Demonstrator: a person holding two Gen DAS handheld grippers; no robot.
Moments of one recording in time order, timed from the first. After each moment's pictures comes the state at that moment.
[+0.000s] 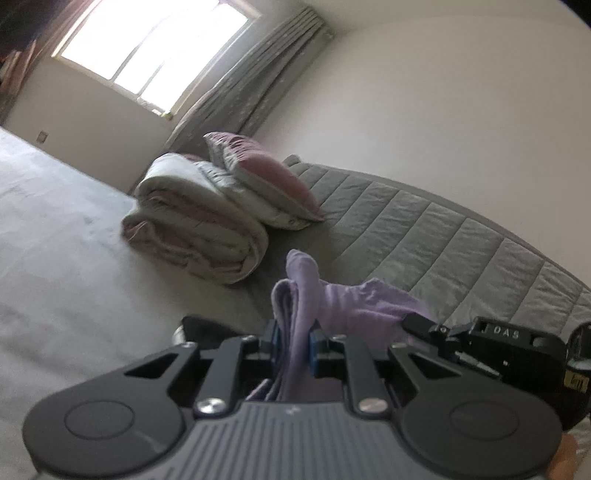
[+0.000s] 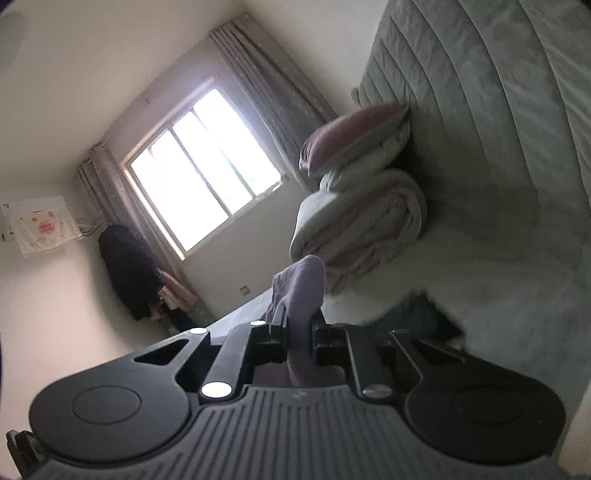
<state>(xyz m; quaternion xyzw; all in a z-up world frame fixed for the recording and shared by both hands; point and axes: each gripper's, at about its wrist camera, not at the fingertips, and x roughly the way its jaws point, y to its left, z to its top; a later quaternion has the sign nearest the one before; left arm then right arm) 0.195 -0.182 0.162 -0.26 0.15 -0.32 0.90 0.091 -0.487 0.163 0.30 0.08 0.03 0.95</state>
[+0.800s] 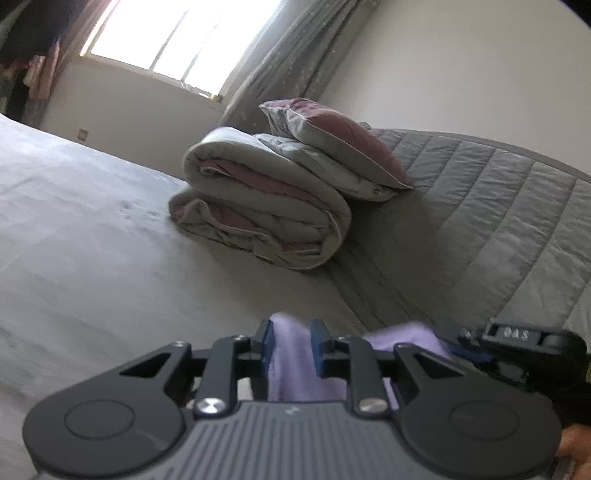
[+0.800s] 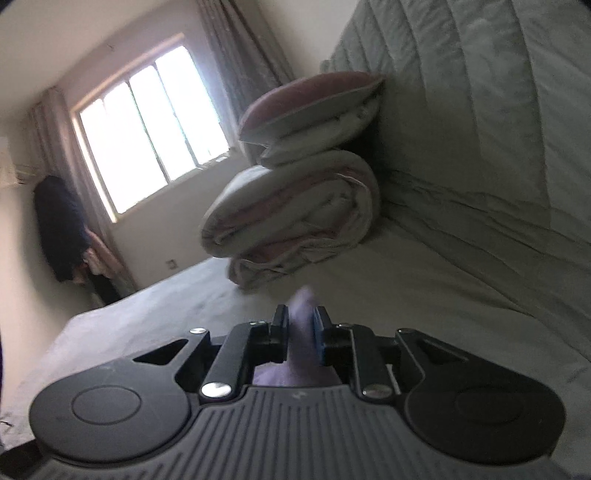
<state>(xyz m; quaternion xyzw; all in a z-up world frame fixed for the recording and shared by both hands) 0.337 -0.236 0.095 -0.21 0.20 -0.22 0.93 0.247 -0.537 0.075 0.22 0.15 -0.05 0.96</state>
